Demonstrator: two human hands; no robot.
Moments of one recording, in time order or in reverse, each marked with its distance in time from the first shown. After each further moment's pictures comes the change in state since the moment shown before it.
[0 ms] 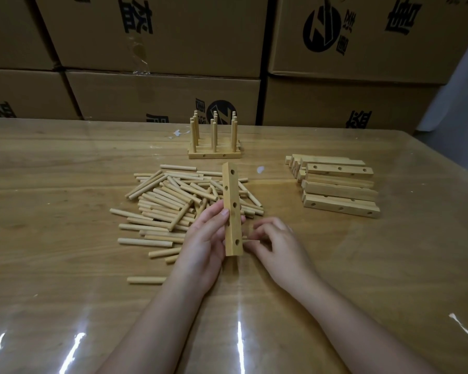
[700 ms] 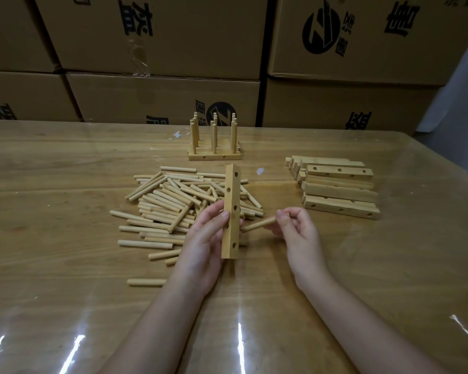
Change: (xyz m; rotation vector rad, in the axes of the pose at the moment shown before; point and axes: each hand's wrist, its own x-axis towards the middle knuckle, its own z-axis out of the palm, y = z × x) left_hand -0.002 0.001 0.001 -0.004 0.030 -0.003; right_hand 0.004 0.004 -0.009 0.836 0.262 0.206
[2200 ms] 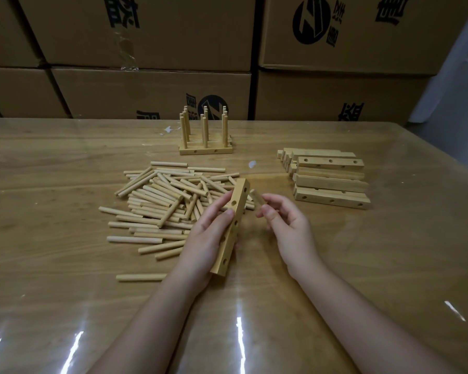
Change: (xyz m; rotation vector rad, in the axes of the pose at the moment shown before) left_hand -0.011 -0.004 0.017 0.541 -0.030 0.048; right_hand 0.000 -0.004 -0.006 -0.103 -0.114 -0.098
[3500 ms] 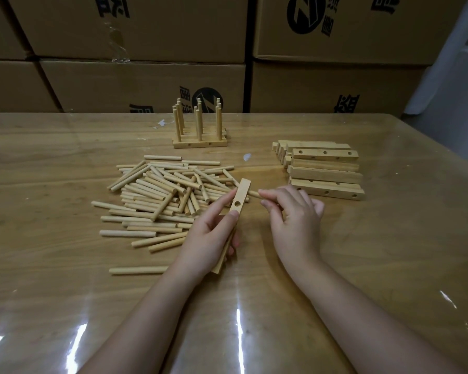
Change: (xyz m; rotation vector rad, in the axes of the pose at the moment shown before) left_hand -0.002 -0.008 0.004 0.280 -0.079 0.103; right_hand -0.007 -0.010 -0.005 -0.743 0.297 -0.434
